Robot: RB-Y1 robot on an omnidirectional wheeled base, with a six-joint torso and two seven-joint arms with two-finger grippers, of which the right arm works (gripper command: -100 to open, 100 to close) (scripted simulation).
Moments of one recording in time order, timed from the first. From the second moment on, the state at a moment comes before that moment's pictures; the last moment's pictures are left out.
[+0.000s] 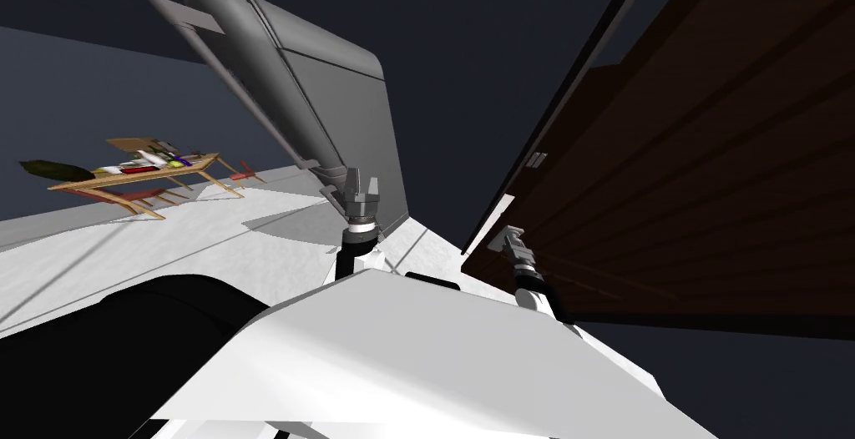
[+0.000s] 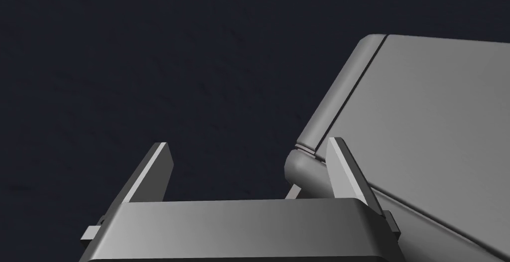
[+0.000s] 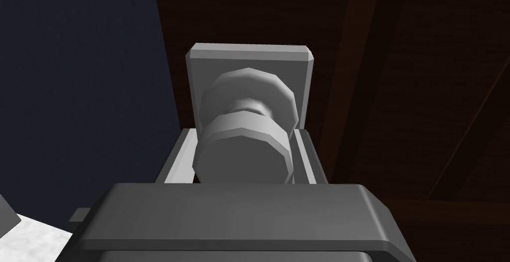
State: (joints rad) arm 0.24 -0.62 0.30 -1.43 -1.04 -0.56 -1.17
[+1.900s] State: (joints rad) arm 0.29 -0.79 0.45 -1.46 -1.00 -0.68 -1.33
